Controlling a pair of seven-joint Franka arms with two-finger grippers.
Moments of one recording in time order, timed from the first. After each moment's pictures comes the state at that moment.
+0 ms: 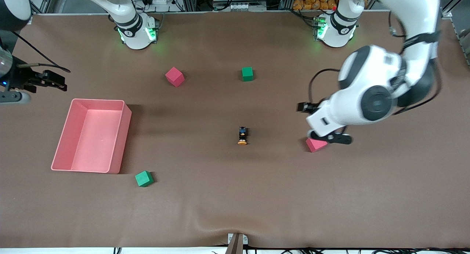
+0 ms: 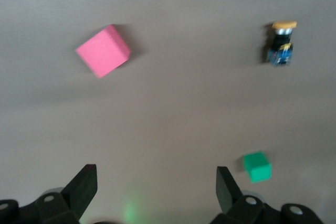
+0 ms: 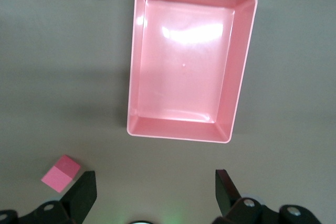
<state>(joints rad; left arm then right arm) -0.30 0.47 -0.14 -1.37 -0.10 1.56 -0.33 0.03 -0.03 -0.08 -1.70 -0.04 1.56 -0.09</state>
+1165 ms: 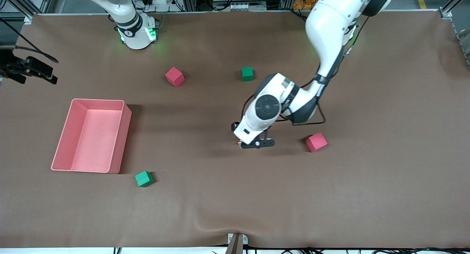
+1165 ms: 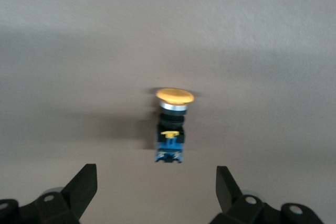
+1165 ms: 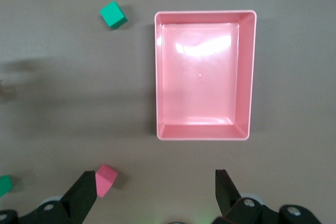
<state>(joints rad) -0.59 0.80 -0.14 -1.34 -0.10 2.12 -0.73 0.02 -0.04 -0.07 -1.54 0.04 1.44 0.00</state>
